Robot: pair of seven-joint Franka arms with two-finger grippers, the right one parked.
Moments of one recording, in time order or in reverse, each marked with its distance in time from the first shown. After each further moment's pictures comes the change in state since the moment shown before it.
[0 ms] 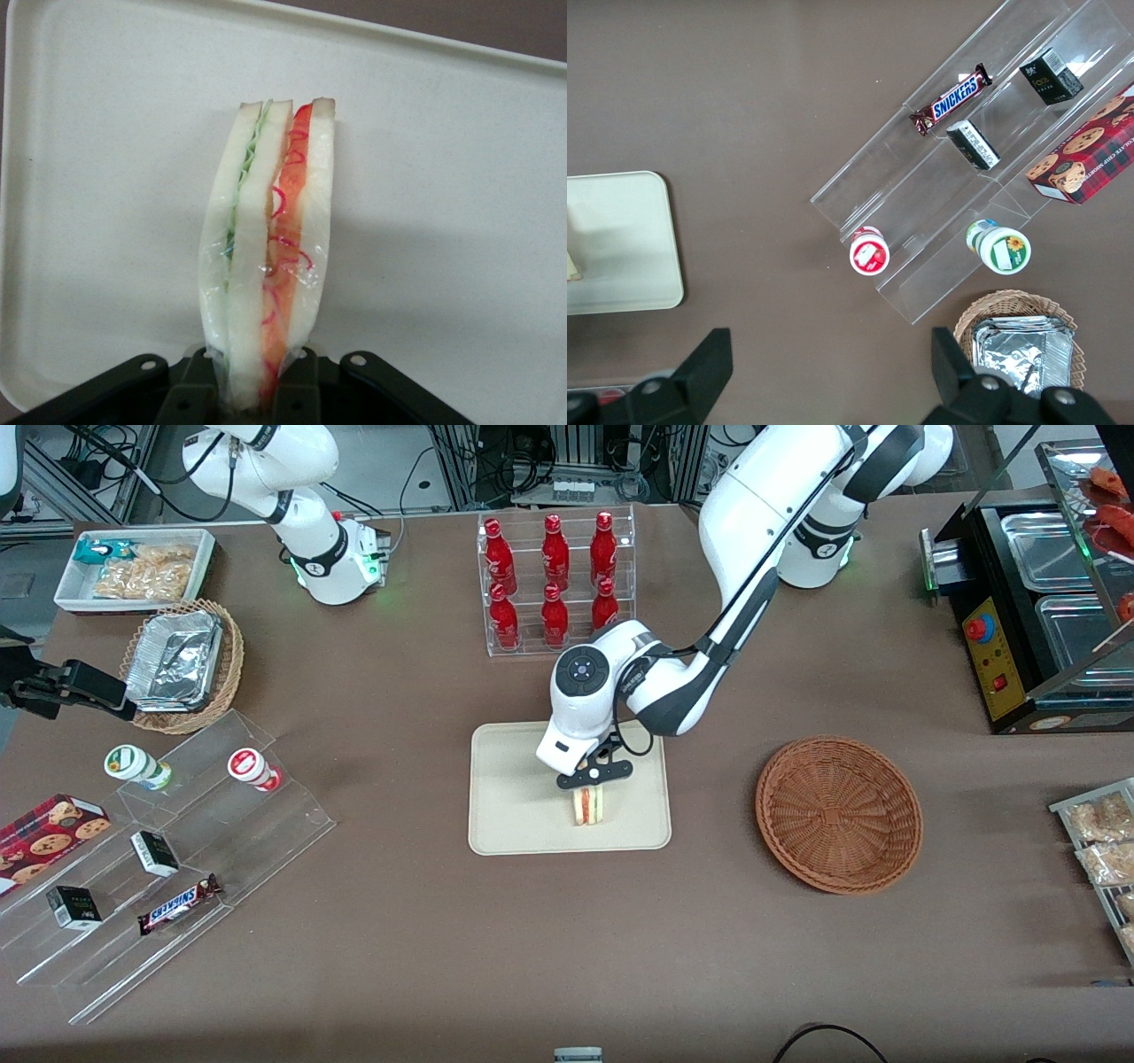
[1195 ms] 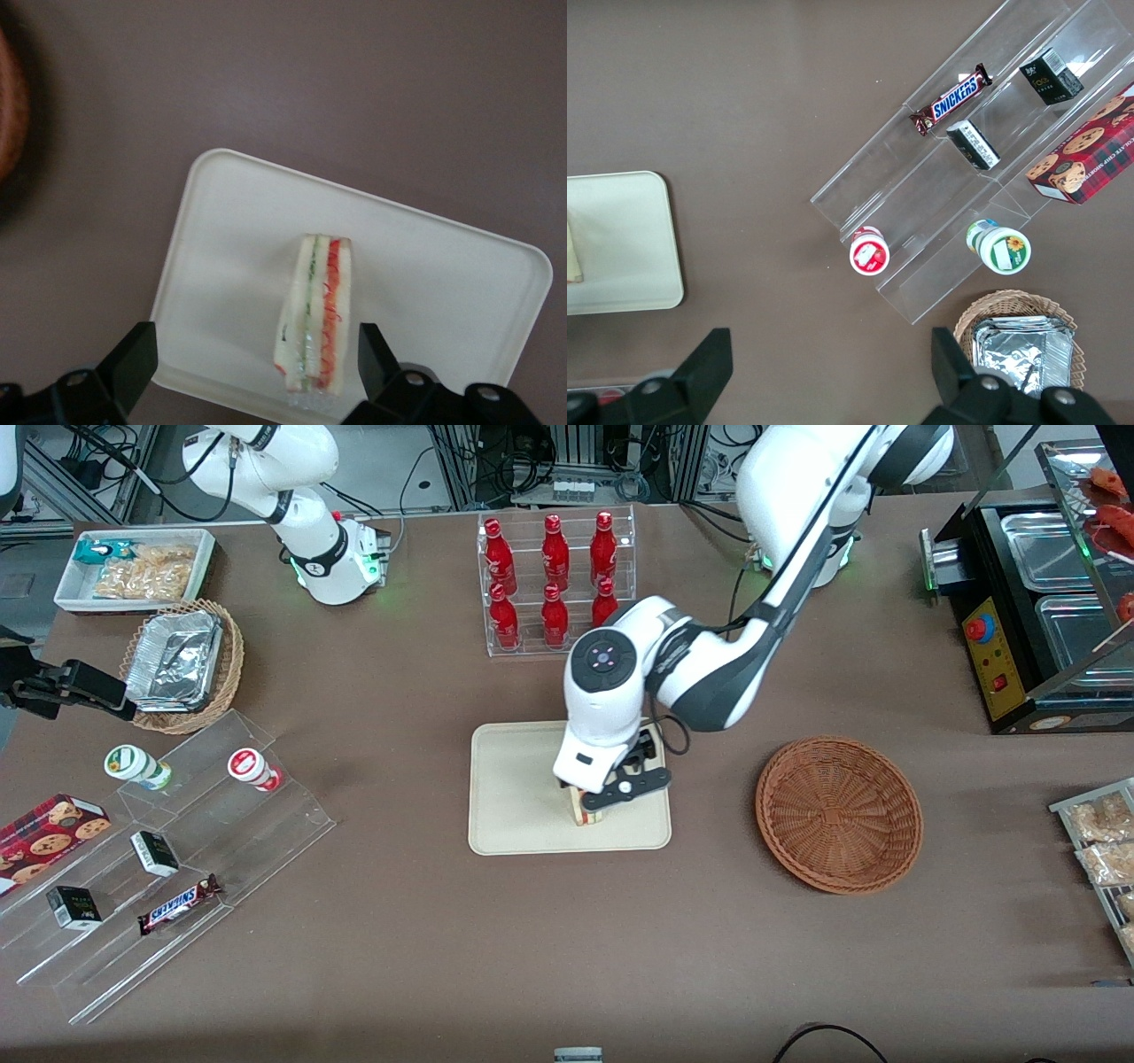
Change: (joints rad) arm 0.074 -0.115 0.038 0.252 0.003 -0.383 -0.002
